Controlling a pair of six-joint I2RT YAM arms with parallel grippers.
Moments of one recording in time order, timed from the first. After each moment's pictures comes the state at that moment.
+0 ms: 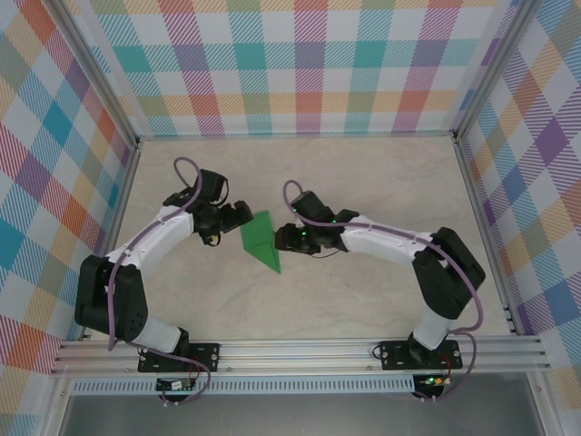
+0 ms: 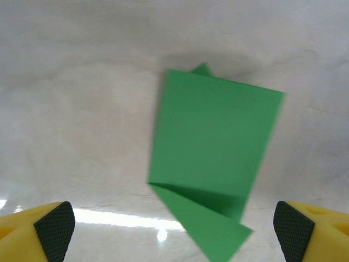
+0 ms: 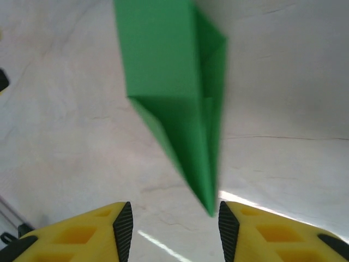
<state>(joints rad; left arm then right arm) -0.27 1.46 1.03 -0.70 0.11 -0.73 0.86 1.74 1.18 -0.37 -0.22 0.81</state>
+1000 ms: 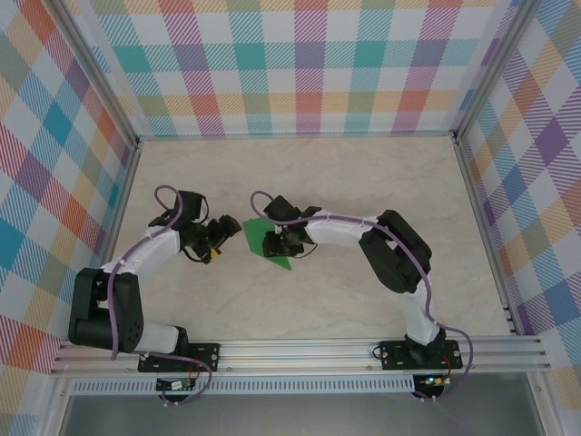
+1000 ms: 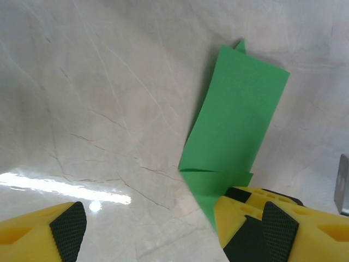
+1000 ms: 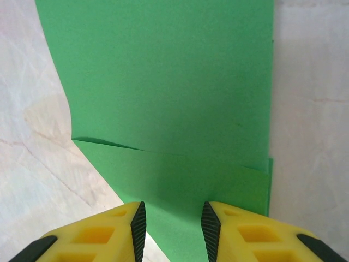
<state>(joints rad) -0.13 1.40 0.80 -0.51 0.39 -0.84 0.86 2.05 1.37 -0.46 -0.18 0.65</state>
